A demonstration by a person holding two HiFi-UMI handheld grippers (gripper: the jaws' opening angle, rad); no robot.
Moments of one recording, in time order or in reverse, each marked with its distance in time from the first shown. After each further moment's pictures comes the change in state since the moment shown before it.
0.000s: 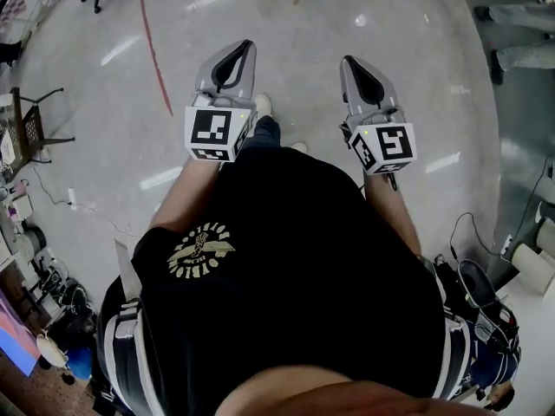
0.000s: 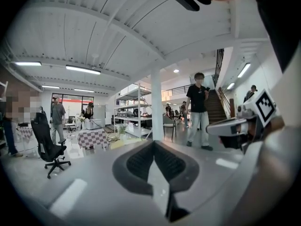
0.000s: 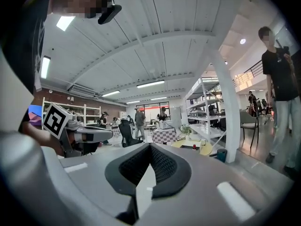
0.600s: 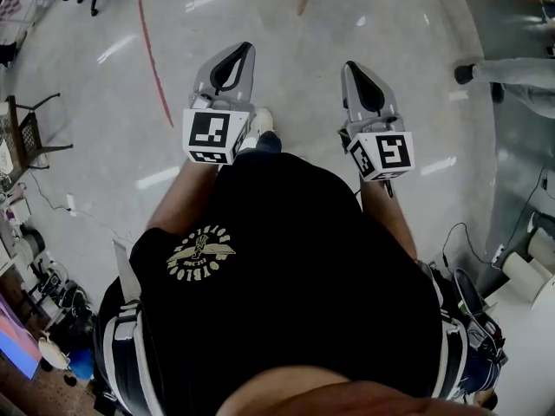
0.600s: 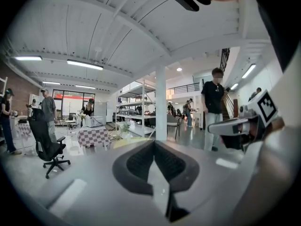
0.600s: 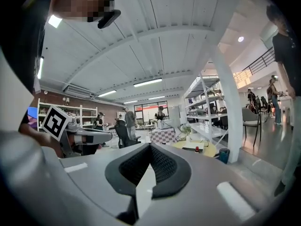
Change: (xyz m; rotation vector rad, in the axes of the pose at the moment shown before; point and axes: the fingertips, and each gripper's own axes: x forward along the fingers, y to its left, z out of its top) left arm 0.109 0.104 -0.009 -0.031 0.031 0.007; right arm 0.140 -0.041 0.006 0.028 0.006 -0.016
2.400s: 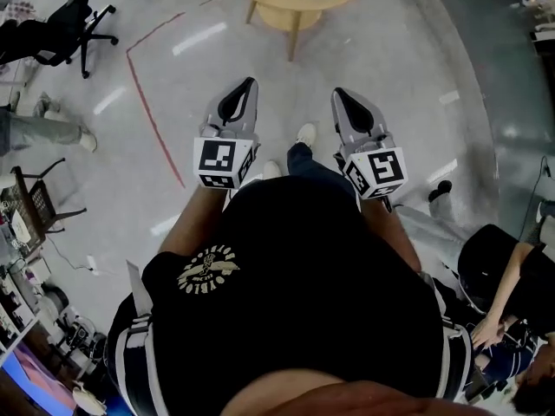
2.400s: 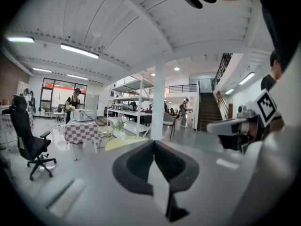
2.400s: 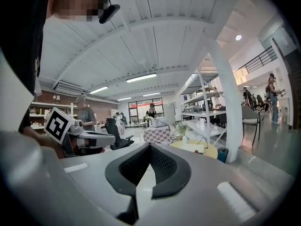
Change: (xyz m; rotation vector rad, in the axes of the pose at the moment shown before) left arm 0.172 0.098 0.011 -0.057 0.063 -0.117; right arm 0.171 -0.073 0.025 0.032 0.048 -0.062
